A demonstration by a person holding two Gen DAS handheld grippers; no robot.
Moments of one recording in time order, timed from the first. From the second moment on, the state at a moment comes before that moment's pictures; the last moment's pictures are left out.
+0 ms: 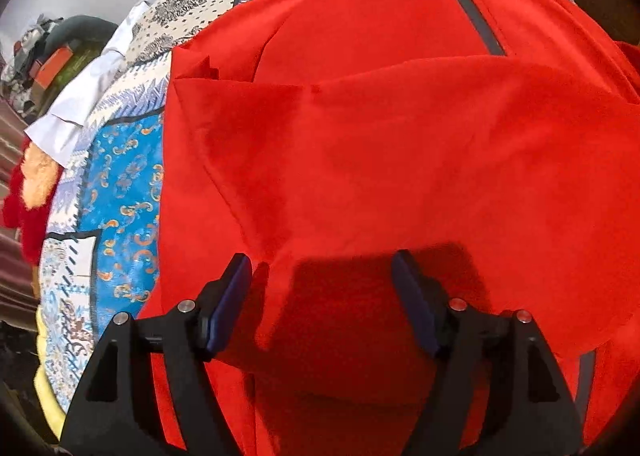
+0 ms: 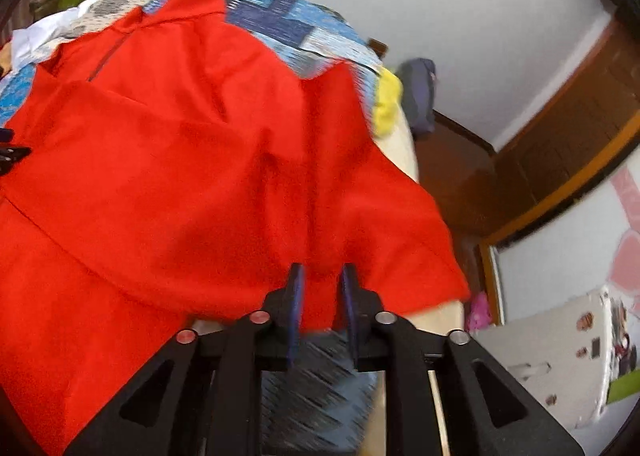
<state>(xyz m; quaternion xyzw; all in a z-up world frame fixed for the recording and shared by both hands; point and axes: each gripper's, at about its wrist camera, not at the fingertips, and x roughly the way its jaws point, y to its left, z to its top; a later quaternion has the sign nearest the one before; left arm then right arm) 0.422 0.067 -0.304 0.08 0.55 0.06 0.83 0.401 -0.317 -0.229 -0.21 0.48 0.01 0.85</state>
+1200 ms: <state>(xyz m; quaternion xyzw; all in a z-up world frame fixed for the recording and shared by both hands) 0.478 -0.101 -0.248 0.12 0.49 -0.08 0.86 0.493 -0.529 -0.266 0.35 0.48 -0.04 0.80</state>
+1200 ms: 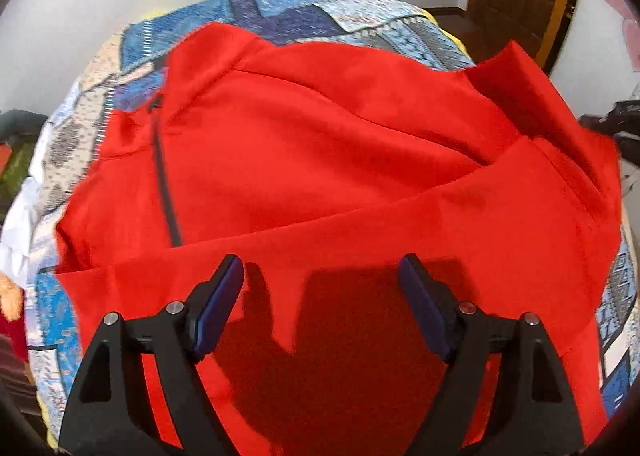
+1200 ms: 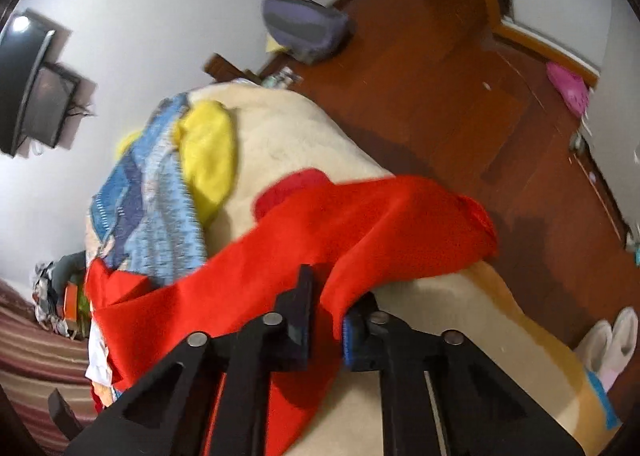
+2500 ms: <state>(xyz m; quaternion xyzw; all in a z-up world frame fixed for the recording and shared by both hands) 0.357 0.113 -0.220 0.04 0.49 0.02 0.87 0.431 -0.147 -0.235 -0.01 0.61 0.18 0.77</state>
